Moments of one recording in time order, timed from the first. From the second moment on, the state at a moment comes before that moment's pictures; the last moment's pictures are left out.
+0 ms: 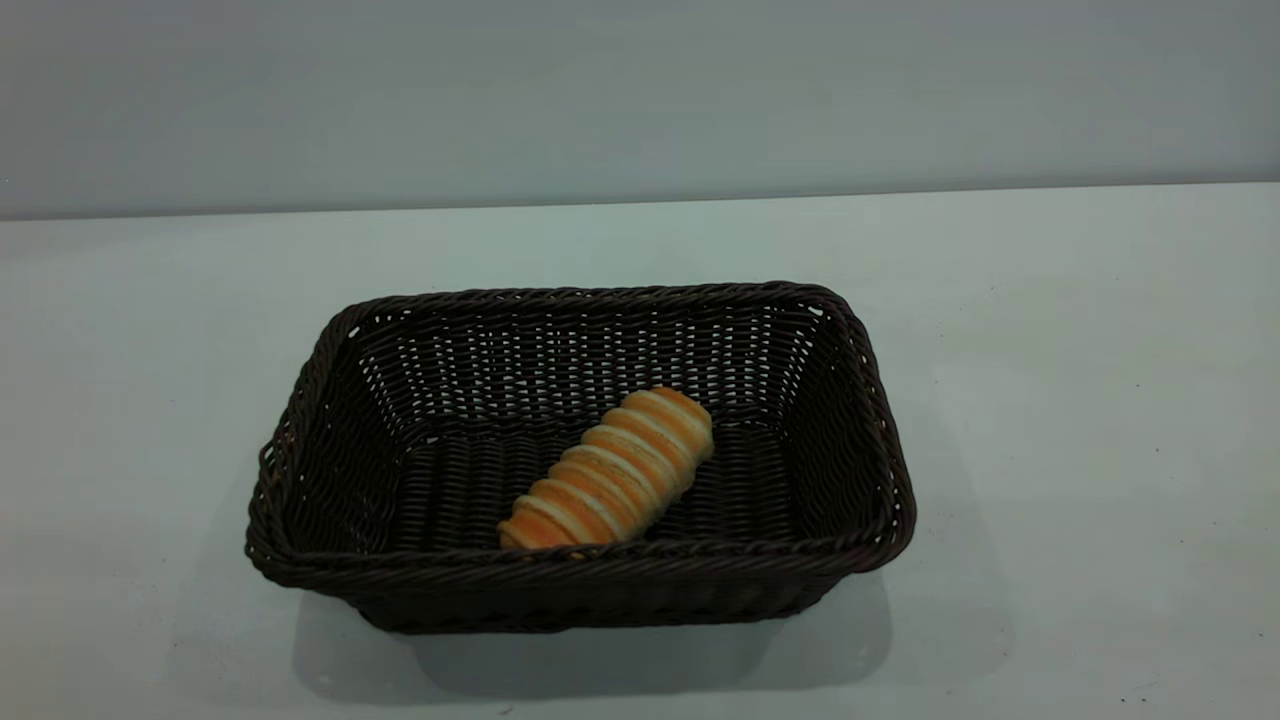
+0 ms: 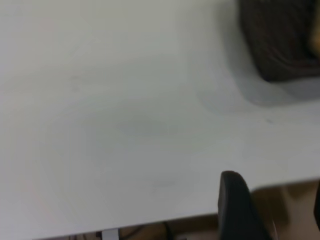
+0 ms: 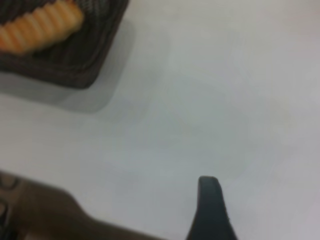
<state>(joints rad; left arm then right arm) -0.14 0.07 -0.49 0.05 1.13 -0.07 0.11 0.05 -0.48 0.10 1.14 -0.18</state>
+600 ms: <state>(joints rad) -0.01 -0.02 -0.49 0.05 1.13 -0.07 0.07 -0.02 -0.48 0.10 1.14 -0.18</state>
